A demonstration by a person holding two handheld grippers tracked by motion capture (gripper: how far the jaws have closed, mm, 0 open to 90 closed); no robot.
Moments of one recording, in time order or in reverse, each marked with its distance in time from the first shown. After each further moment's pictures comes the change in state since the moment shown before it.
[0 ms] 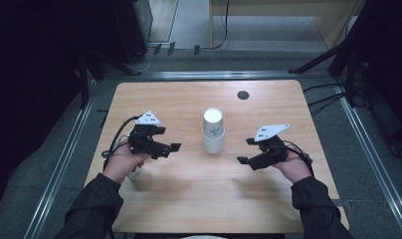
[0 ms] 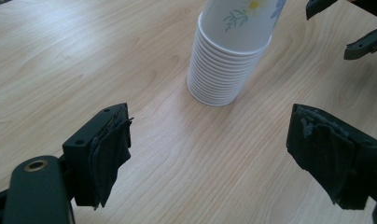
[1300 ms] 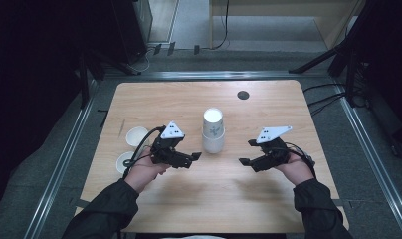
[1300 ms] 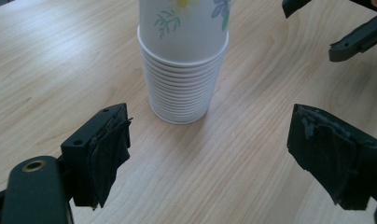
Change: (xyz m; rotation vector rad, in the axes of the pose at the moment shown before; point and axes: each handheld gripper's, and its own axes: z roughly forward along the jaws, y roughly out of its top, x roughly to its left) left arm -0.046 -0.001 0.039 -0.033 0.015 0.062; right arm 0.002 -0.005 -0.004 0.006 -0.011 -0.001
